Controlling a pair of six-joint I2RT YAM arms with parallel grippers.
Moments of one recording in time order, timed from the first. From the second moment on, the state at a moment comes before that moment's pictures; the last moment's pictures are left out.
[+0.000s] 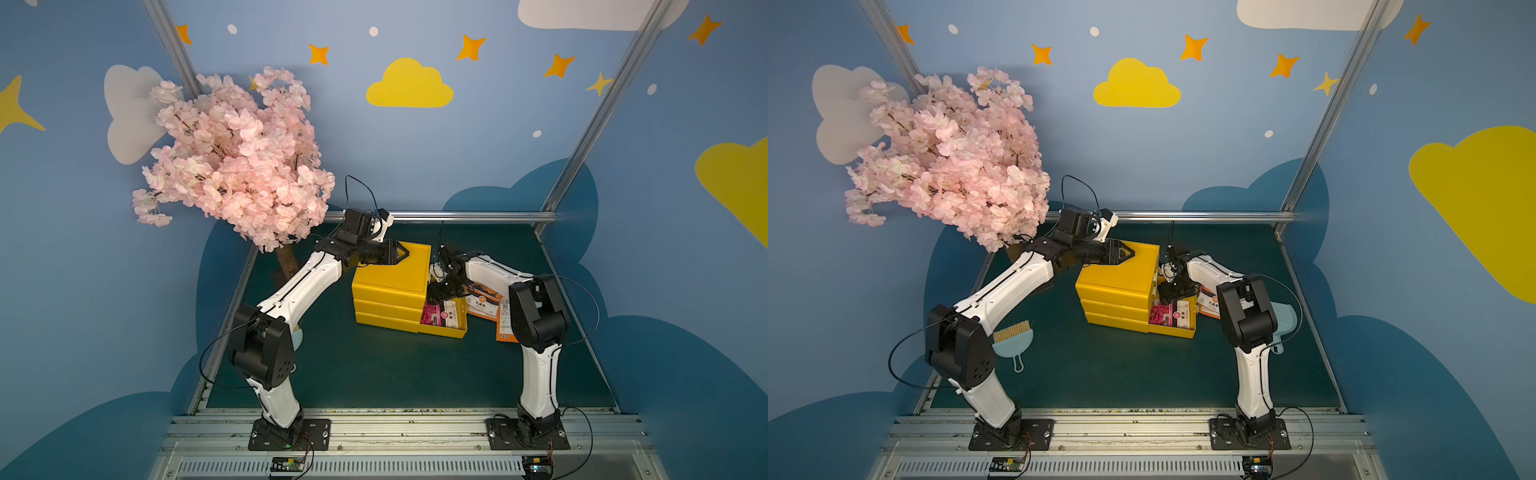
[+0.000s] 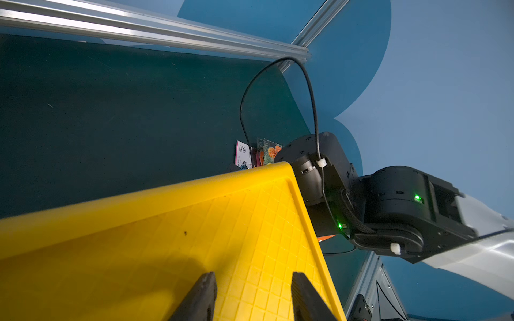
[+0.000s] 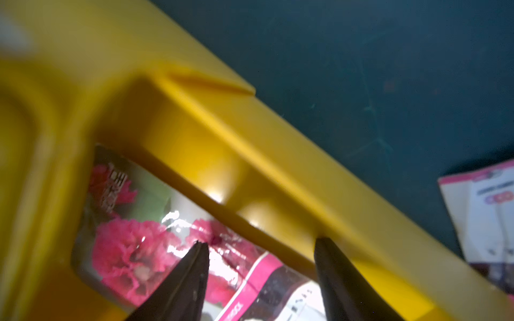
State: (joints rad) left arm -0.42 1.76 1.56 -0.50 0.52 -0.37; right arm 0.45 2.08 1.51 -0.80 -0.24 -0.06
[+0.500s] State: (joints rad) left arm -0.42 1.75 1.54 -0.47 0.53 -0.37; right arm 0.52 2.00 1.39 -0.82 -0.19 0.01
